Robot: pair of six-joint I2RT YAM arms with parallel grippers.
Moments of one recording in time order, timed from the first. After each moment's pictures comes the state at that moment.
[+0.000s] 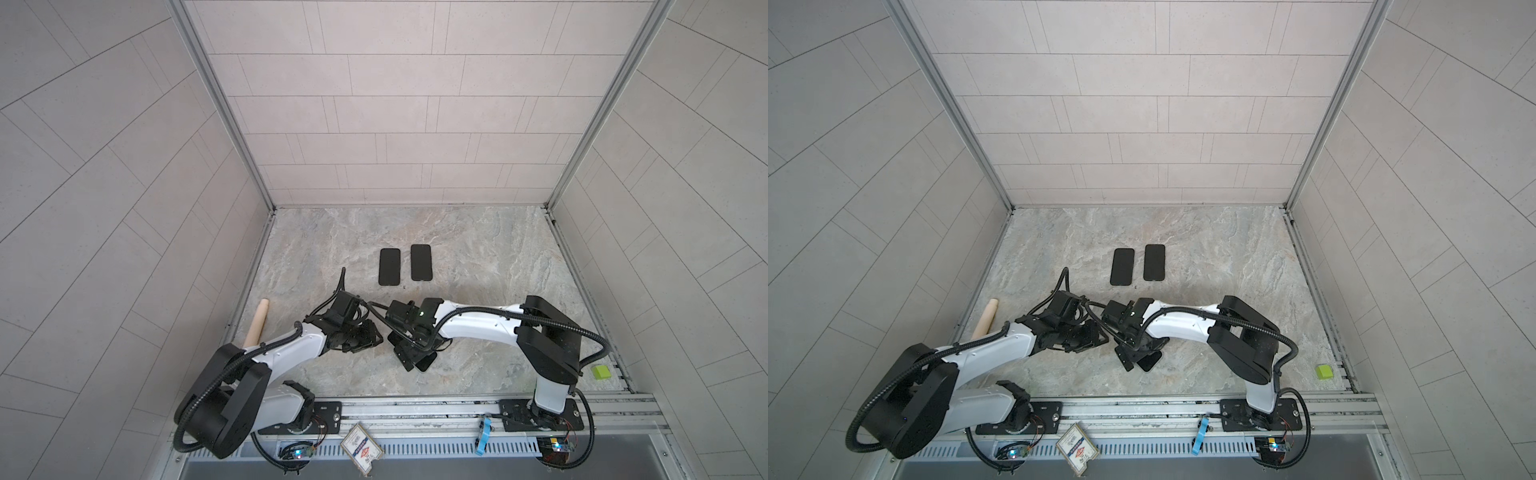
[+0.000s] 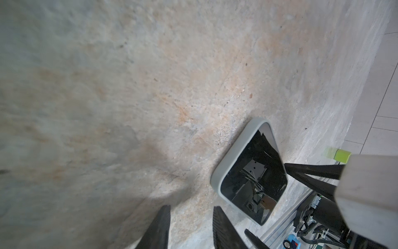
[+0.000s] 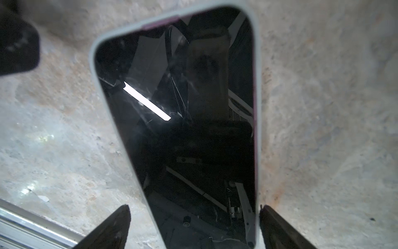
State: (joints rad) left arm -0.48 1.26 0.43 -0.25 0.44 -0.71; right arm 1.06 1.84 1.22 -0.86 -0.01 0.48
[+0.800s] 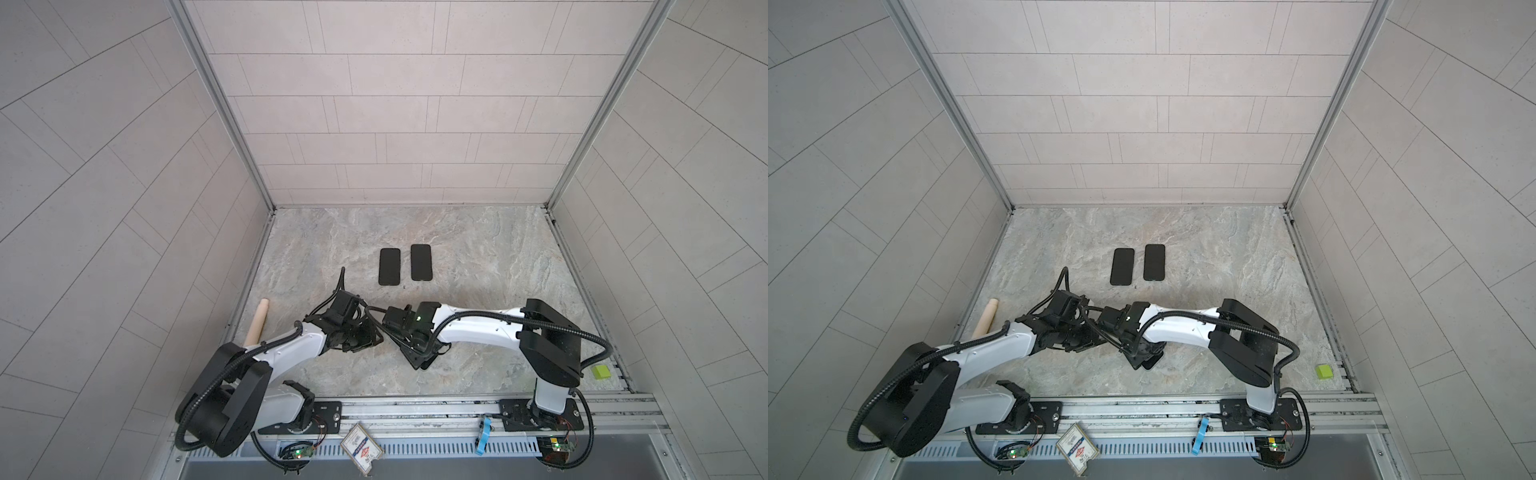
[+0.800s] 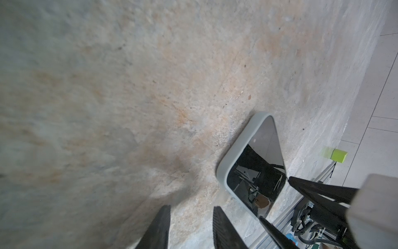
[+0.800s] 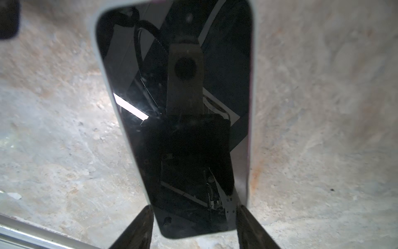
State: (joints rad) left arm -0.48 1.27 0.43 -0.24 0.45 -0.71; right arm 1.08 1.82 1.25 -0.94 0.10 0.50
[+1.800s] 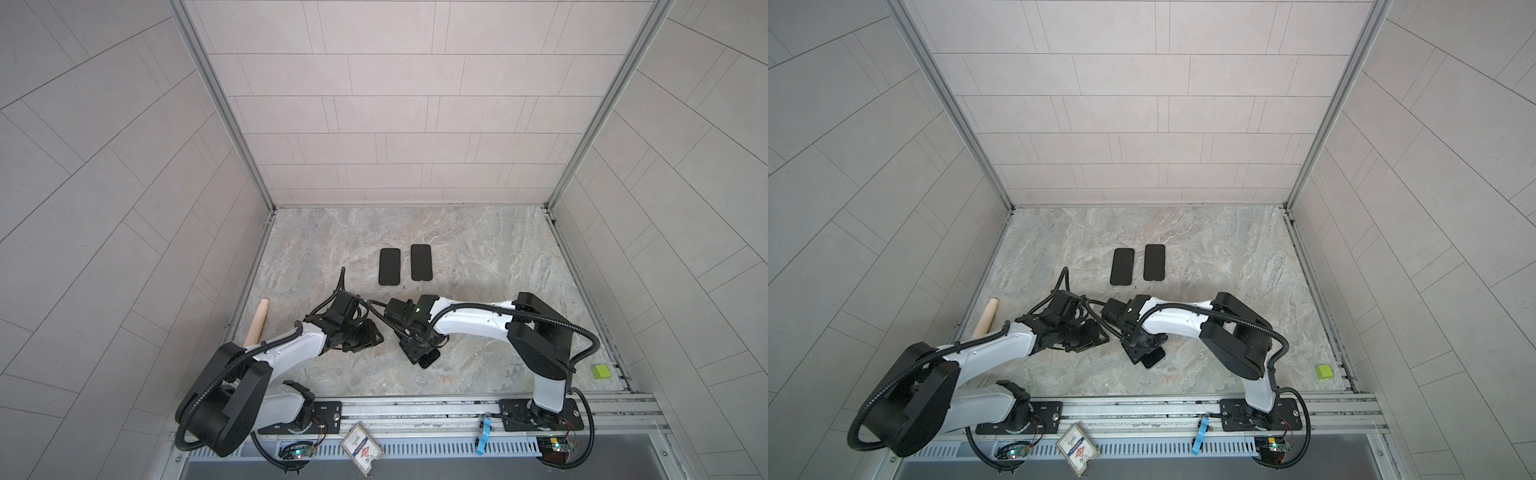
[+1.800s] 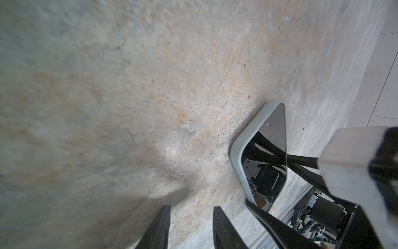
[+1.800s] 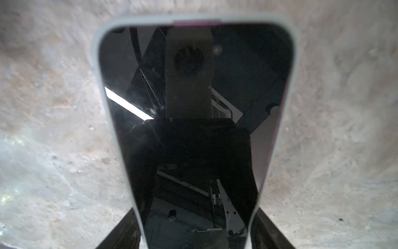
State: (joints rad) left arm -0.48 1.27 0.43 -0.24 0.45 -0.71; right arm 1.03 1.89 1.26 -0.90 0.05 0.45
